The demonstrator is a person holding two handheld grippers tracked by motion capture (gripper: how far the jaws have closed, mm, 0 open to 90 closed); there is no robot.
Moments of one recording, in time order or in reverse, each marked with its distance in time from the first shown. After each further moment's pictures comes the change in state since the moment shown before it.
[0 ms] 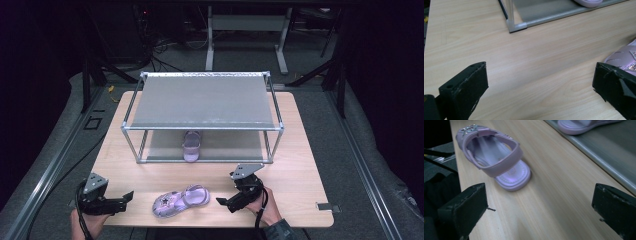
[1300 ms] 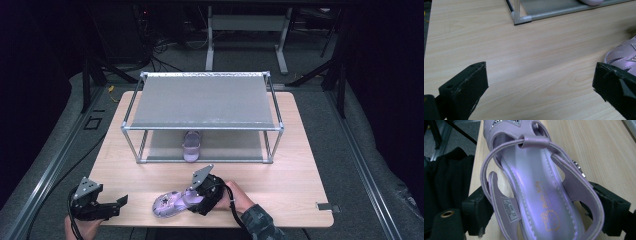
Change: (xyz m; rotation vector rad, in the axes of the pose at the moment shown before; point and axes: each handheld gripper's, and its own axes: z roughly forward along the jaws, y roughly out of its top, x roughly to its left) left arm 0.009 -0.012 -0.007 -0.022 -0.022 -0.032; right arm 0.028 0.041 0.089 0.205 0.230 -0.322
